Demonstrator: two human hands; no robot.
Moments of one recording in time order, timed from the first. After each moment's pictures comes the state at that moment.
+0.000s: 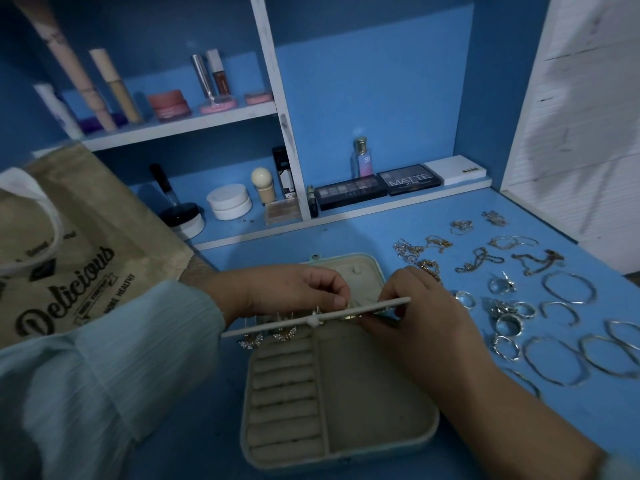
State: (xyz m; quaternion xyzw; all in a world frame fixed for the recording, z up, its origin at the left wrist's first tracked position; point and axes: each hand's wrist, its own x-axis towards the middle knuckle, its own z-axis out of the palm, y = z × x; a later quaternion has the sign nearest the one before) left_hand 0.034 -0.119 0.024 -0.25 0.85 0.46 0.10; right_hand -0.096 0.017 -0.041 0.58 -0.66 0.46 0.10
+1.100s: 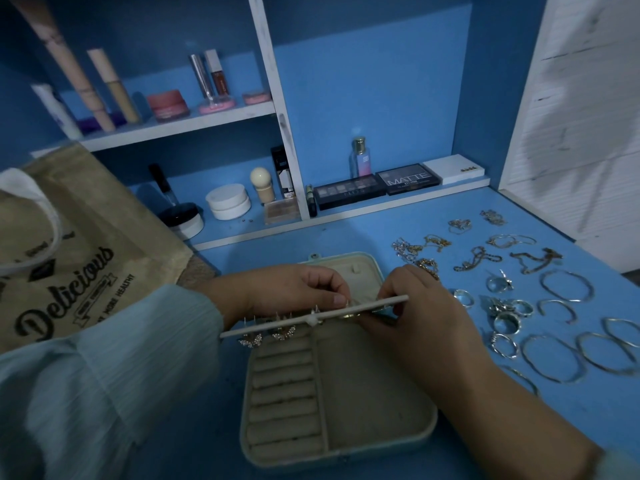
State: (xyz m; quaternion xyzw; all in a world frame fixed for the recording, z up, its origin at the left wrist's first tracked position) left_hand 0.033 -0.118 0.022 -0.25 0.85 0.46 0.08; right_hand -0.097 0.017 -0.043 0.58 -0.66 0.46 0.10
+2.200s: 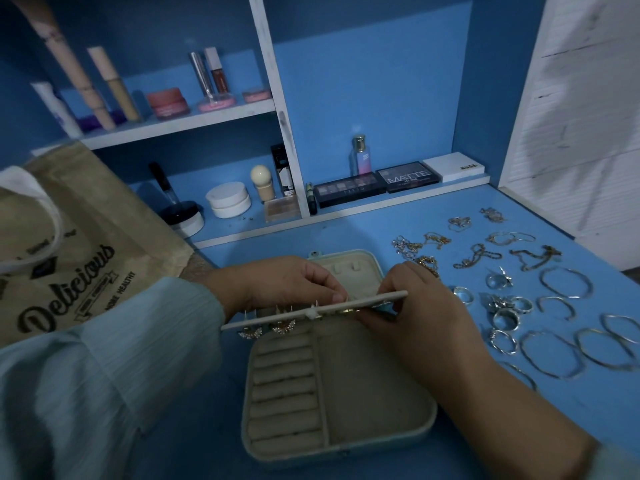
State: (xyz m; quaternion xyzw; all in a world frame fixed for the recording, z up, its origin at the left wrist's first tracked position) left_hand 0.034 -0.116 0.032 -0.31 0.85 0.41 0.10; right_hand -0.096 0.018 -0.041 0.58 -0.67 0.46 0.05
